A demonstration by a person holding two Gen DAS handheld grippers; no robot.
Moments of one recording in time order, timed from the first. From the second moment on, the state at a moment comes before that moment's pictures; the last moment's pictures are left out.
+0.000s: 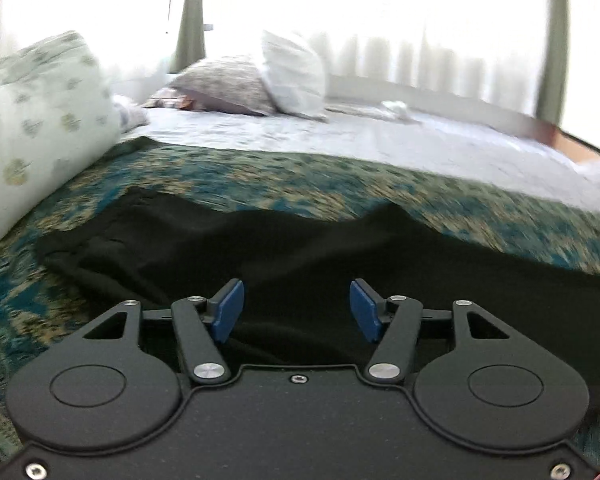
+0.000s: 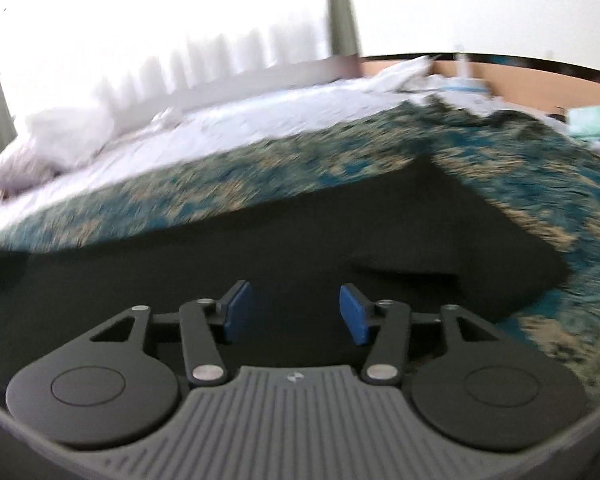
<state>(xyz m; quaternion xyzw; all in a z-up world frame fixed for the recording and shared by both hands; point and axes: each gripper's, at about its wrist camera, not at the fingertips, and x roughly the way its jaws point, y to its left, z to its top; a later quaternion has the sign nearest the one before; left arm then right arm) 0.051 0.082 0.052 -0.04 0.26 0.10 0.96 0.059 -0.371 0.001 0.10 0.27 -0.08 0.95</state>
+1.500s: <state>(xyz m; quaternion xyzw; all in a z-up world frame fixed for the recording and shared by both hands) 0.034 0.244 0.024 -0.14 0.25 0.20 0.94 0.192 -0.101 0.045 0.07 0.33 0.14 0.93</state>
